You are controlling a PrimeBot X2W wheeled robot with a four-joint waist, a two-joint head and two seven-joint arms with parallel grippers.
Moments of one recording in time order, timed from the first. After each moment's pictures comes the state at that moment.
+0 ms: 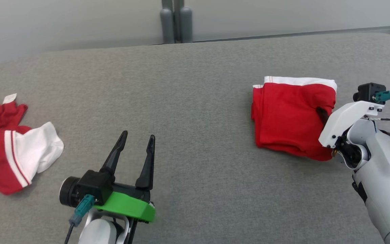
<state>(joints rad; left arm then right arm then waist) -0.14 0.05 -0.24 0.17 -0.22 -0.12 -0.26 -0.68 -0.24 0.15 0.86 0.60 0.13 0.22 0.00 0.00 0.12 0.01</state>
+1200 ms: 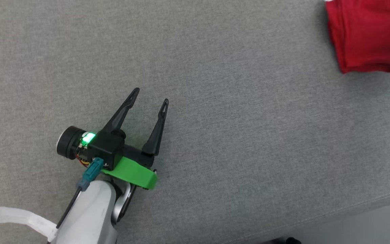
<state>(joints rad) -0.35 0.14 -0.37 0.16 -0.17 -0.12 -0.22 -1.02 -0.59 0.42 0.91 0.67 0.13 0.04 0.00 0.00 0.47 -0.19</state>
